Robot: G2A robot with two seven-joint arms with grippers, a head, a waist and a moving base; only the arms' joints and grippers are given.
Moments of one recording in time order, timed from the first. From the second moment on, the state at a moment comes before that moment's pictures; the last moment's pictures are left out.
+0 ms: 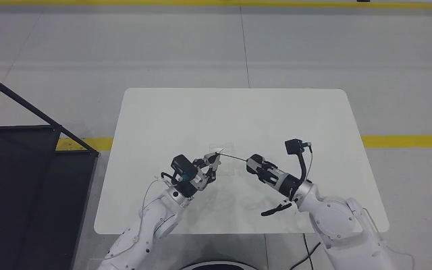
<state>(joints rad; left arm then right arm) 1.34 -1.23 -1.08 -1.57 1.36 -0.24 0.40 -1.37 -1.09 1.27 -1.95 -0.26 -0.03 0.58</state>
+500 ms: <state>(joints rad) 1.35 -1.23 -1.08 -1.57 1.37 -0.25 0.39 -1.37 -1.09 1.28 -1.95 -0.26 -0.04 0.59</state>
